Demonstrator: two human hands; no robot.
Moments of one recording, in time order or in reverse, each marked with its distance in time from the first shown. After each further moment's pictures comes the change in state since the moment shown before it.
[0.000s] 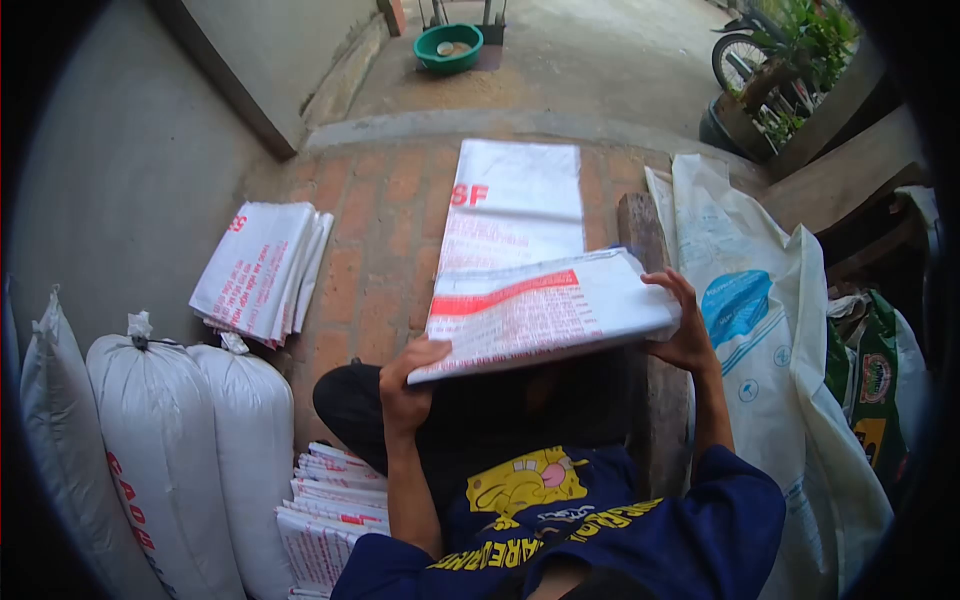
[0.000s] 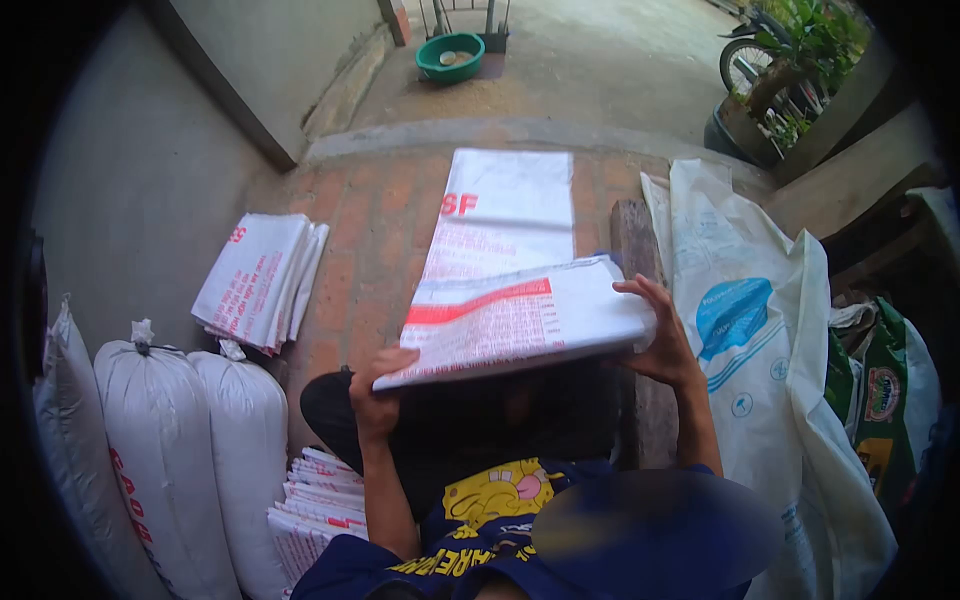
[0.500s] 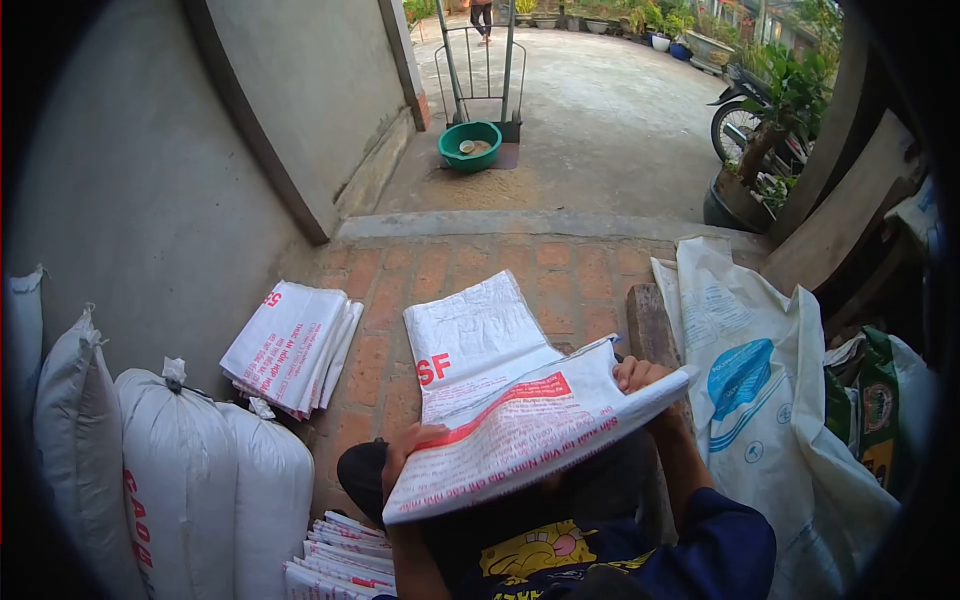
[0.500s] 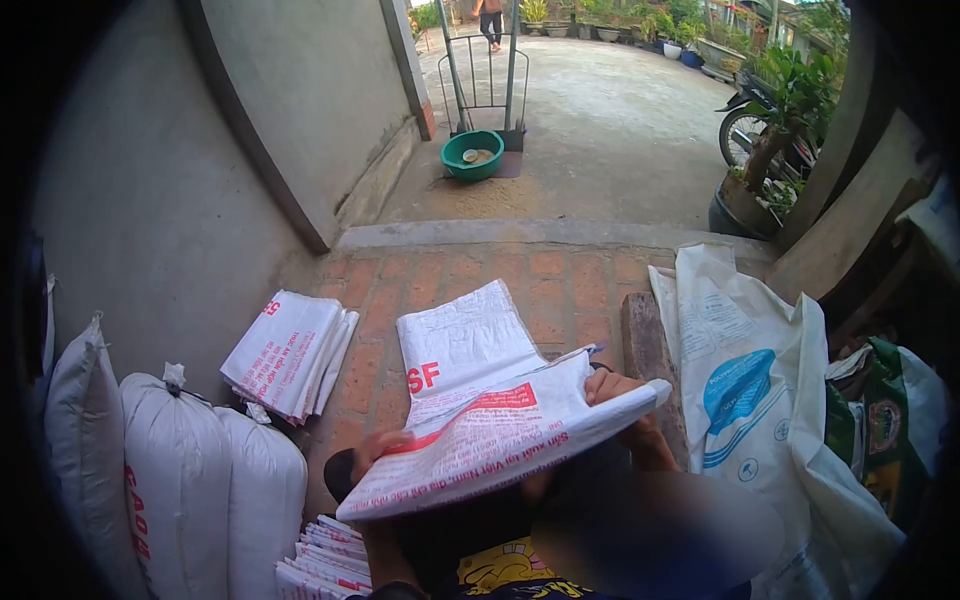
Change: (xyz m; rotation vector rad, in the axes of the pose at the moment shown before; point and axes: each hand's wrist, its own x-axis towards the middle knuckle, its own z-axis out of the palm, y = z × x) left_hand -0.005 0.056 -0.023 0.237 0.101 -0.044; right_hand 0.038 0.004 0.054 1.125 0.036 -0.253
